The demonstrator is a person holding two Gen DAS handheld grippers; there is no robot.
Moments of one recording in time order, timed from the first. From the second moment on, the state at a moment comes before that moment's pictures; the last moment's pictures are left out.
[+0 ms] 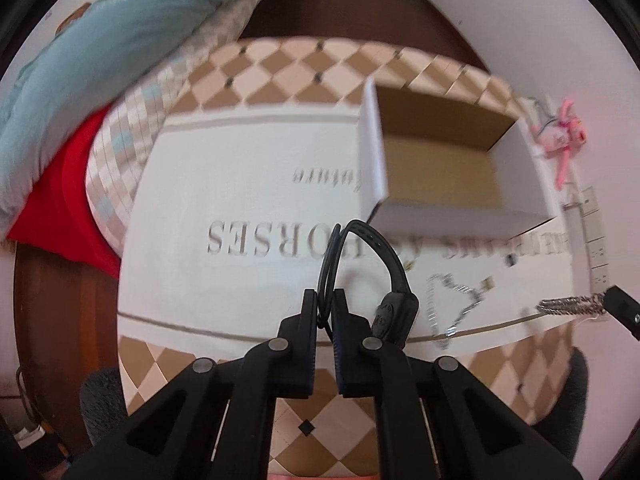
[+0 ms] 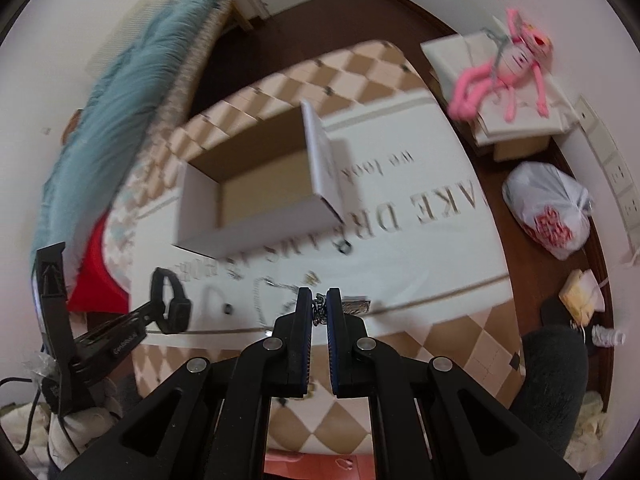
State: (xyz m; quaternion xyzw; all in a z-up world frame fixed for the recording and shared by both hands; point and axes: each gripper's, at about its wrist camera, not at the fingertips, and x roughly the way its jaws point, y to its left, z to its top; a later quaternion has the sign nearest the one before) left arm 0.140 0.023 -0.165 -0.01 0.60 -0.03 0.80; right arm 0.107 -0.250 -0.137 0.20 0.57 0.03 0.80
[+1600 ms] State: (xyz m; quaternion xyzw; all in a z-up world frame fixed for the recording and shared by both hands) left arm 0.223 -0.010 -0.158 0.02 0.56 0.01 0.83; right arm 0.231 -0.216 -0.162 -0.03 0.58 -0.03 0.81
